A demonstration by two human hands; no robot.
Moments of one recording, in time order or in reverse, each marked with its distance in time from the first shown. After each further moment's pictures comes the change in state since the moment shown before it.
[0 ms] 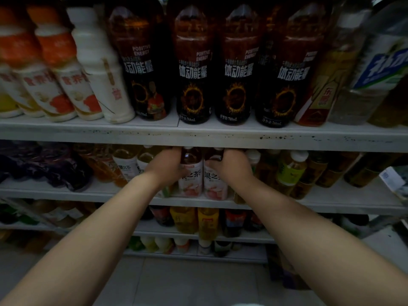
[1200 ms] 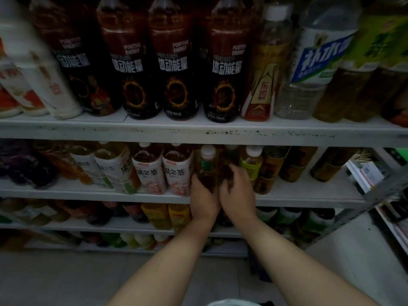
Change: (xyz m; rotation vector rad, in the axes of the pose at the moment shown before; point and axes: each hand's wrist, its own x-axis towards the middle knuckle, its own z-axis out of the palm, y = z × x) left_hand -0.025 0.185 0.167 -0.784 0.368 -0.370; right_hand -0.073 0.131 -0.029 0.147 0.240 0.040
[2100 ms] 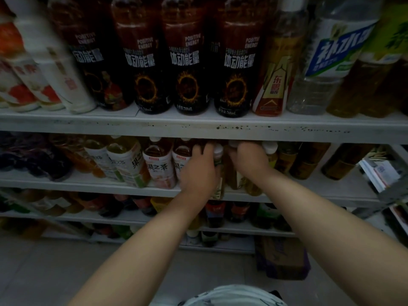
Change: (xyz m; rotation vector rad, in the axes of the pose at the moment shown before) left_hand 0.029 0.058 -0.059 0.744 -0.088 0.349; right_hand 0.073 -0.047 -0.033 -0.271 -0.261 -0.119
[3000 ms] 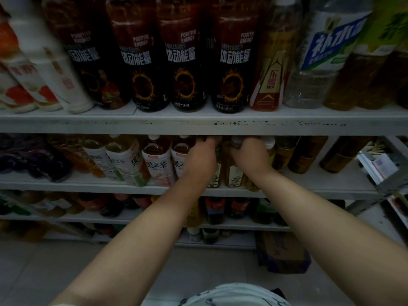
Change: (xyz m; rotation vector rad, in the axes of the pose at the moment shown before) left_hand 0.027 0.003 0.003 -0.029 -0.010 0.049; right_hand -0.009 0.006 0.004 0.187 0.141 0.093
